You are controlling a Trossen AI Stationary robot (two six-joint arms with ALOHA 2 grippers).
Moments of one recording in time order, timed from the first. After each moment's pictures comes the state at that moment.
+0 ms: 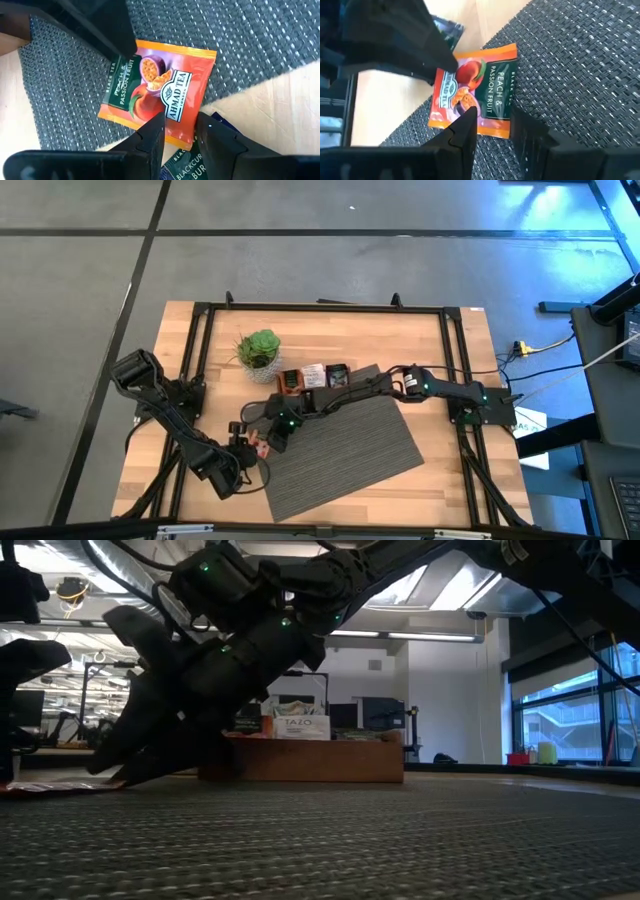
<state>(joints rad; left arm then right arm) -0.88 1.69 0.78 -0.60 -0.50 -0.80 0.11 2.53 1.96 -0.22 -0.27 0.57</state>
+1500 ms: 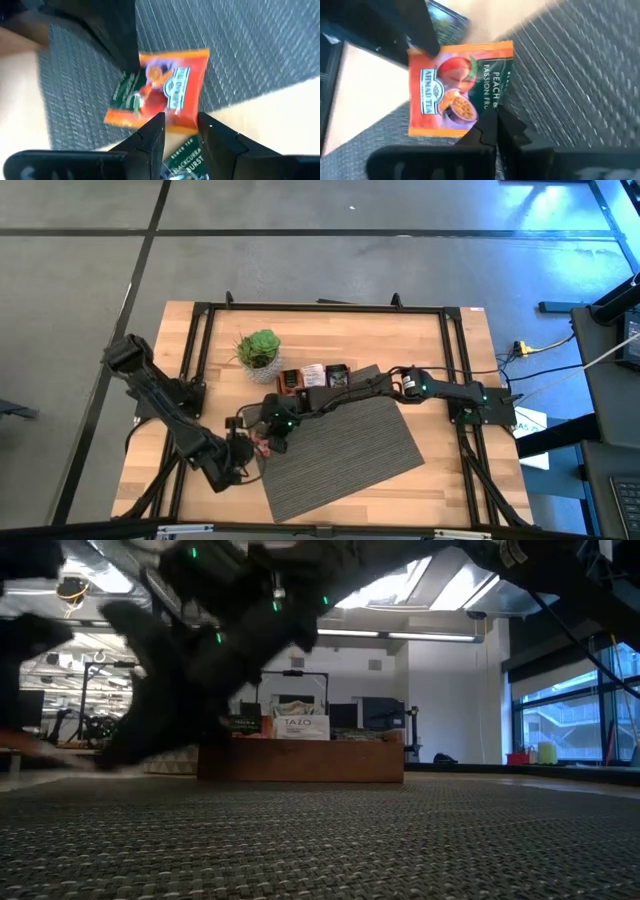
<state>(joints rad) -0.86 1.51 0.77 -0.61 -0.50 -0.85 0.12 2.54 2.07 -0.33 -0.24 0.39</state>
